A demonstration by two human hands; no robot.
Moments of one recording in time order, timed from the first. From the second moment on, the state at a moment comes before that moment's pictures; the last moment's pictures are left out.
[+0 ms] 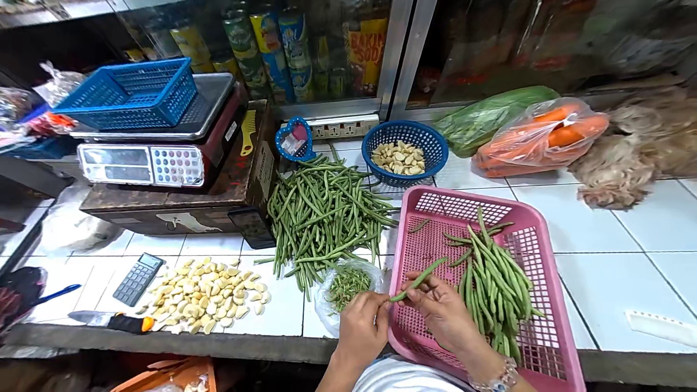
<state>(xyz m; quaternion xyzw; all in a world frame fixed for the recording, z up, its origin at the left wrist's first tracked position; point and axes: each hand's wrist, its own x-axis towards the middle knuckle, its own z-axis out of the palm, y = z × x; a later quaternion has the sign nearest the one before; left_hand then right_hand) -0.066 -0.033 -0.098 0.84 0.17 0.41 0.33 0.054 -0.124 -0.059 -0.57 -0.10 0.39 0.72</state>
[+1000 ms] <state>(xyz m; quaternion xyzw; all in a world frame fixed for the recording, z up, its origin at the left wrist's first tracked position) -0.089 -0.002 -0.083 0.85 0.32 0.33 0.24 0.093 -0.156 -0.074 -0.73 -0.33 0.47 0.38</state>
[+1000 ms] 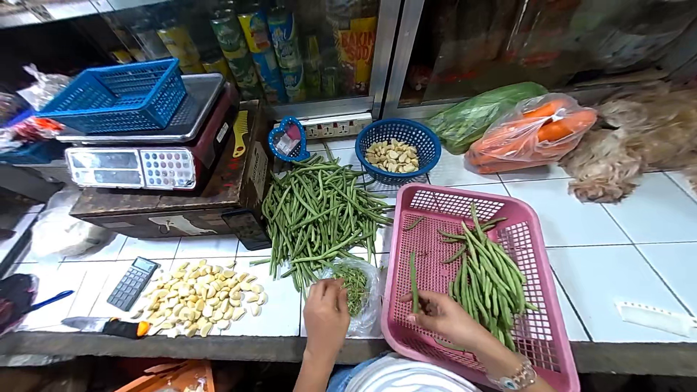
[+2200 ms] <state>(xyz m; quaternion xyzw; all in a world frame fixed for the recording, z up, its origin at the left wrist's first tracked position) -0.075 0.023 -0.076 0.87 0.25 0.37 0.20 0.206 -0.106 -0.104 -0.85 -0.37 0.08 0.37</state>
